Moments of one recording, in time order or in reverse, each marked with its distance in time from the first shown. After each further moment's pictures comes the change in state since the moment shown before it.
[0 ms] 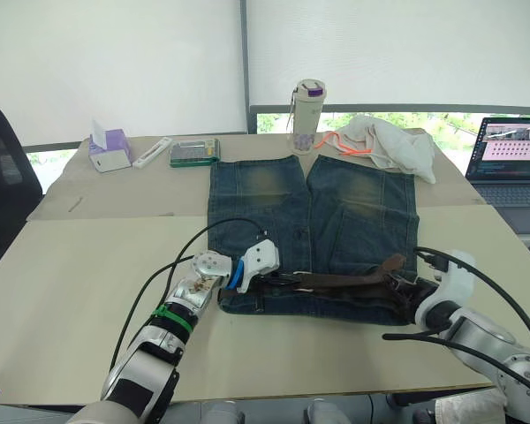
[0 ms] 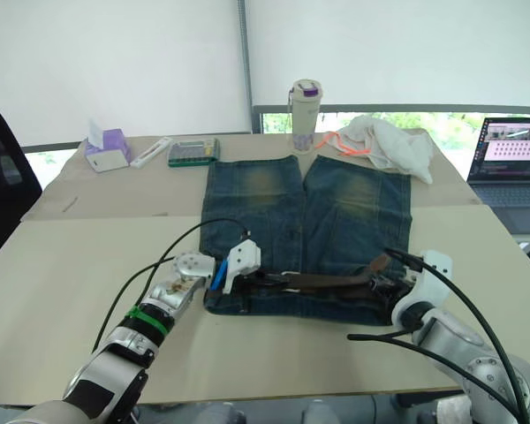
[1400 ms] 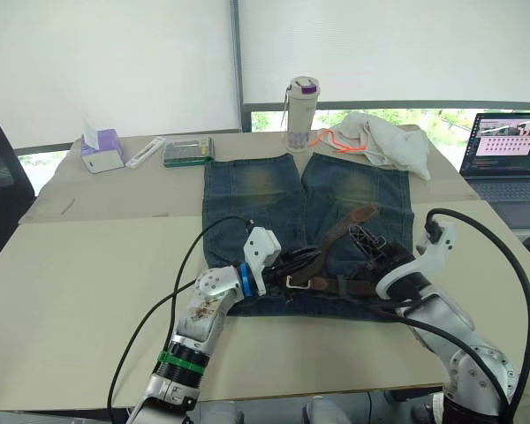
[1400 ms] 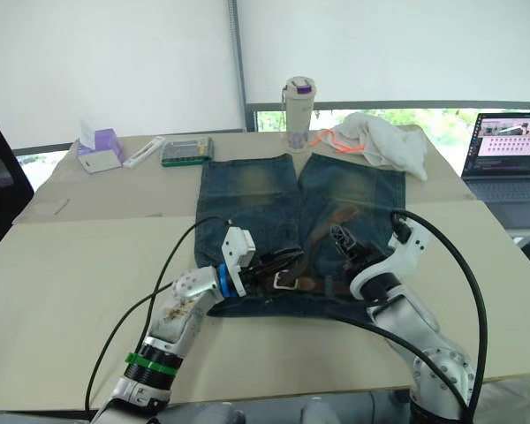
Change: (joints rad) left arm 0.286 -0.167 0.108 -0.569 -0.075 0.120 0.360; right arm -0.136 0.333 0.120 -0.100 0.129 -0.260 -0.038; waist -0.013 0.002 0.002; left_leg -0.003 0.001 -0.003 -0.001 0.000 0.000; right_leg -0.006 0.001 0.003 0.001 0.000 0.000
